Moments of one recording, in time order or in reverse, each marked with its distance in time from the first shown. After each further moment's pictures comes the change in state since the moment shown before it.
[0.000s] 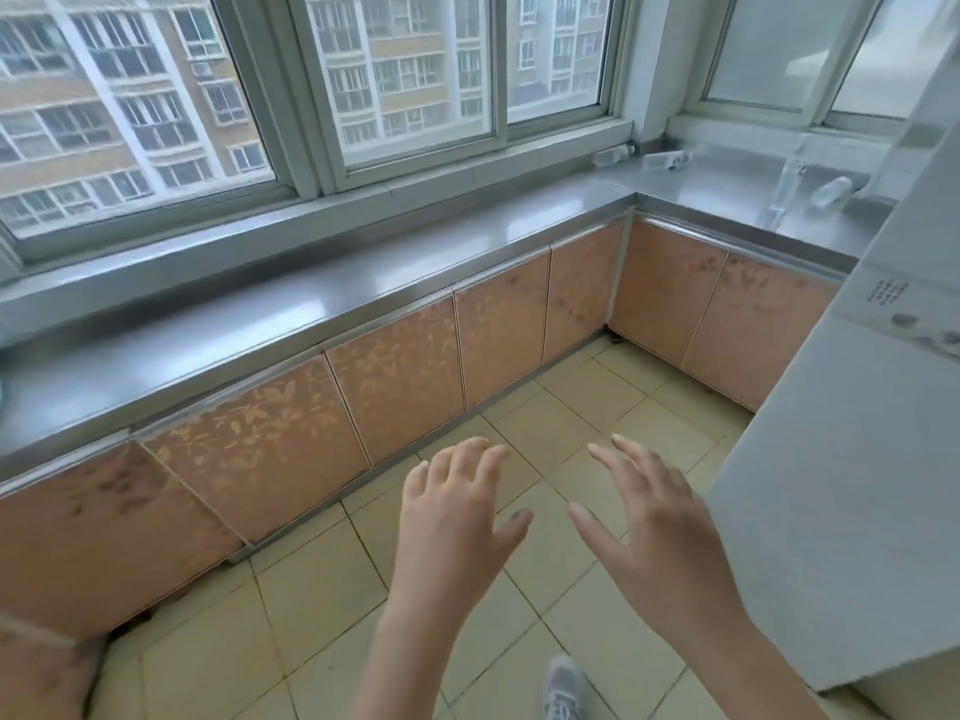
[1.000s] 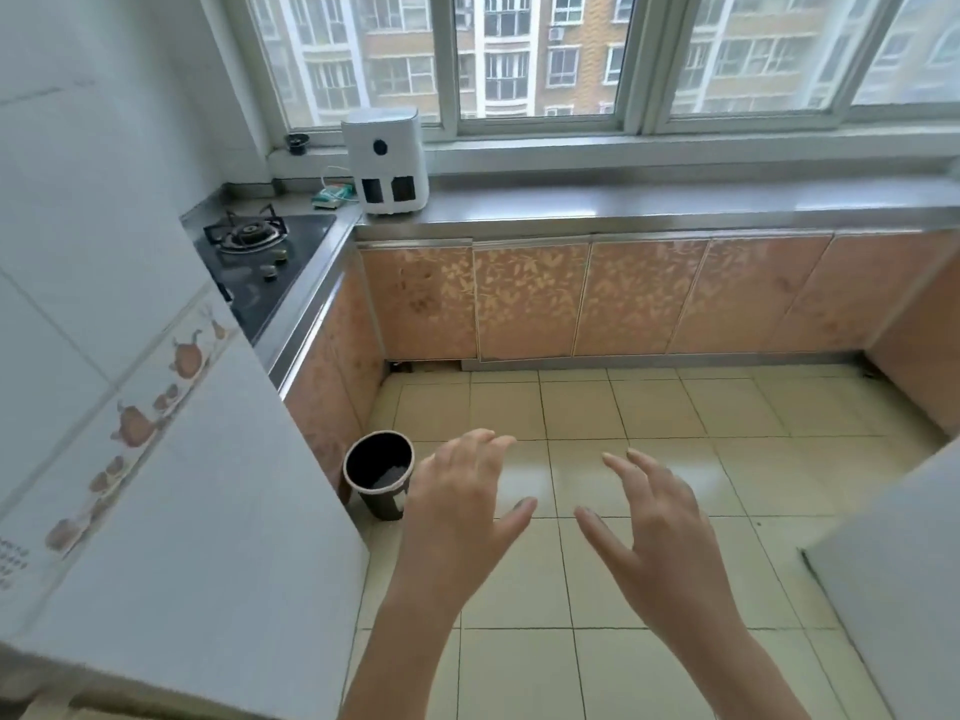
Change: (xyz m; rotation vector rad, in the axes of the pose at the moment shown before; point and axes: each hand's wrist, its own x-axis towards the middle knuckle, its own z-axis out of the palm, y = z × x) left_hand -0.492 0.139 -0.150 0.103 0.089 -0.605; right_hand -0.402 -0.047 -0.097 0.159 -0.342 -0.457
